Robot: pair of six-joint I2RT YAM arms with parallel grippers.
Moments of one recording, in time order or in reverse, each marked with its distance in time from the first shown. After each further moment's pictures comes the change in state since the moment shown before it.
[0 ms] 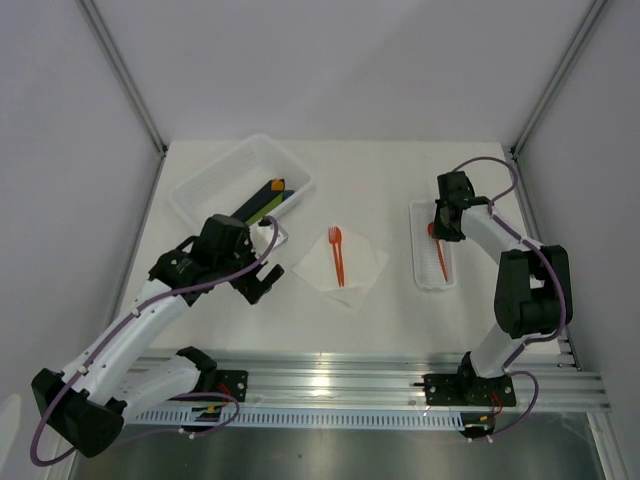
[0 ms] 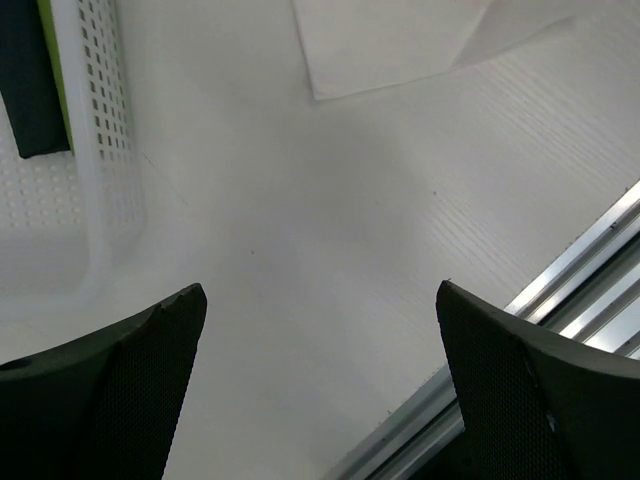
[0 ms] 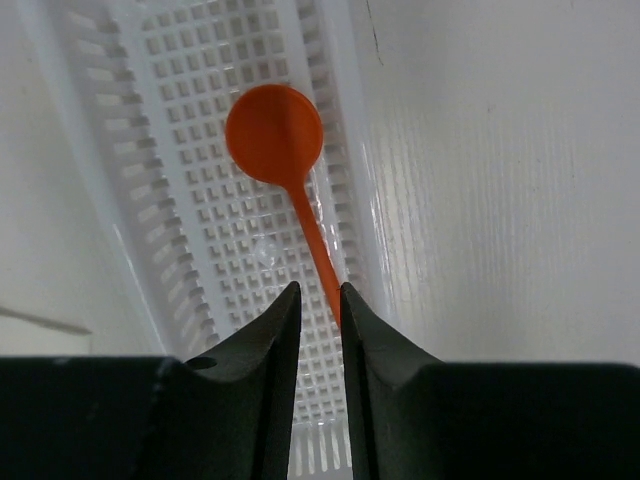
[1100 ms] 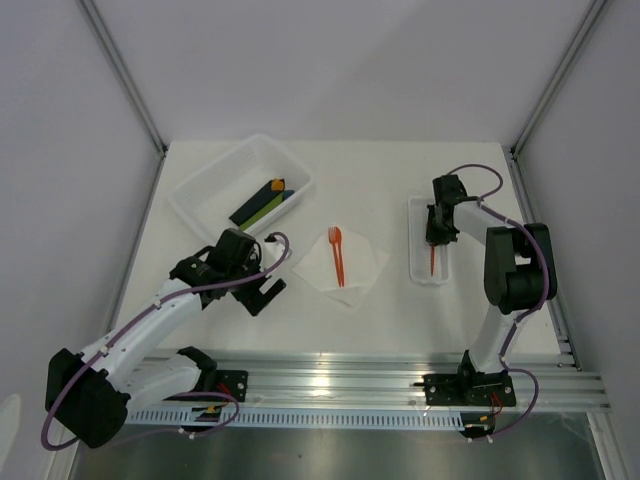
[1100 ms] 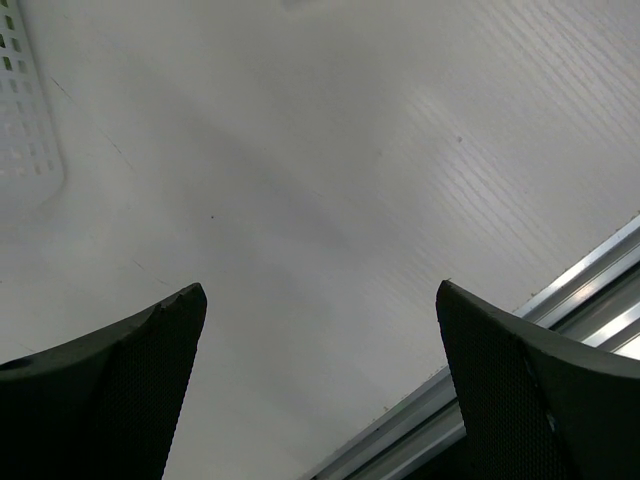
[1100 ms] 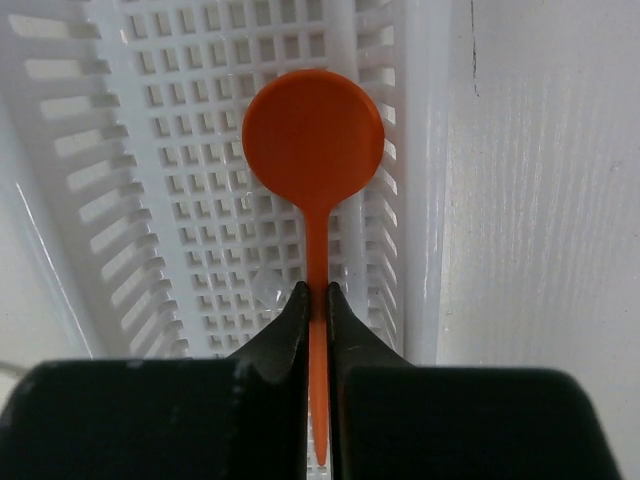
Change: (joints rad) left arm -0.001 0.050 -0.204 0.085 -0.049 -0.004; right arm -0.039 0.209 0.041 0.065 -0.114 -0.059
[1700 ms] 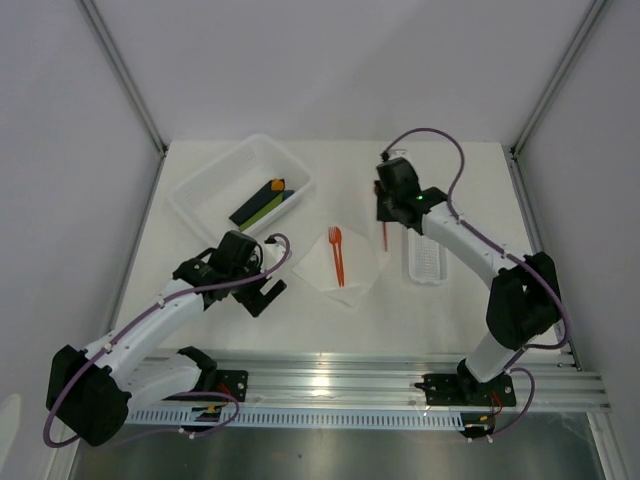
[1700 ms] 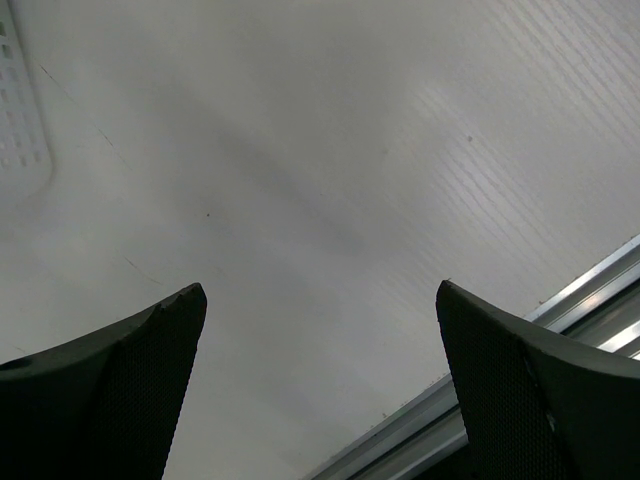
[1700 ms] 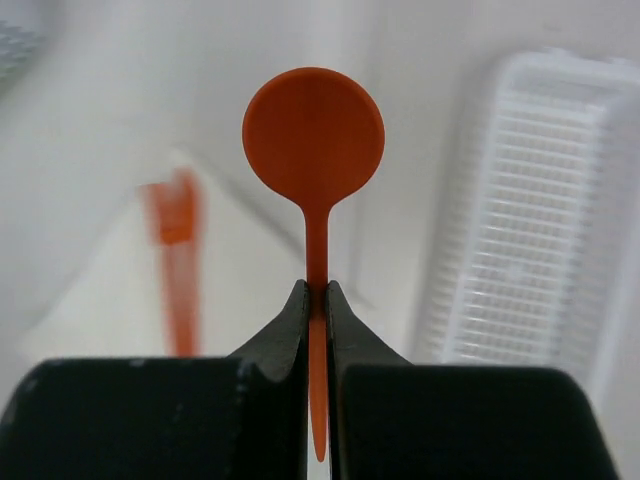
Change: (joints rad) left arm 0.000 0.012 -0.027 0.034 -0.012 -0.014; right arm 0.332 -0.200 0.145 -0.049 0.149 0.079
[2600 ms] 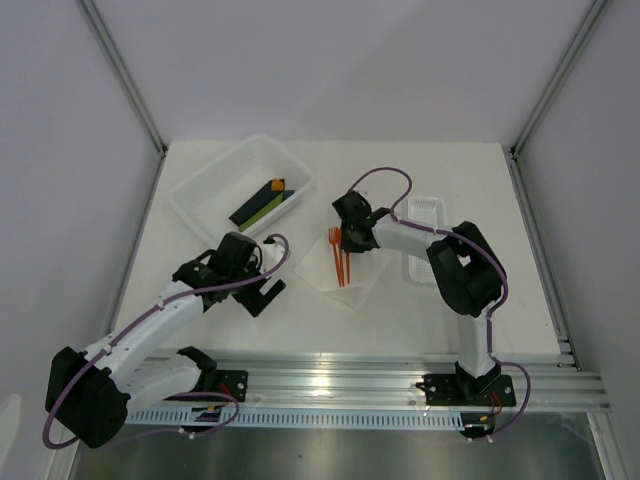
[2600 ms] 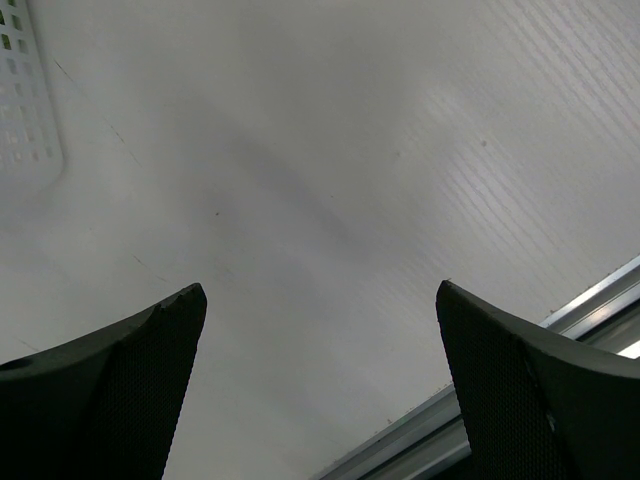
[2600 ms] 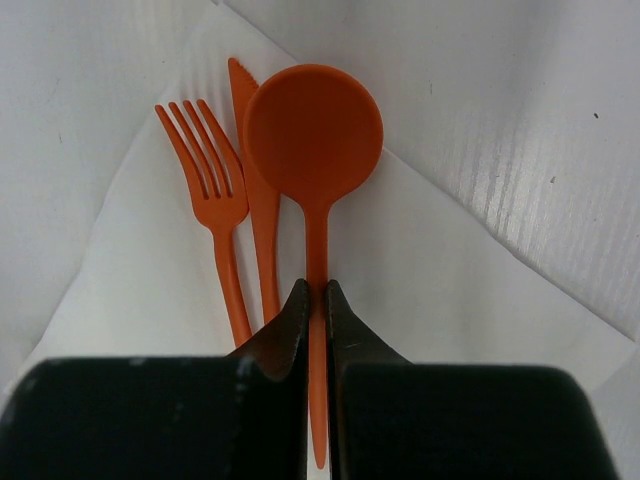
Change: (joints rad) left arm 0.000 -0.012 -0.022 0.025 -0.029 -0.010; right arm 0.216 0.331 0.020 0.120 -0.074 0.301
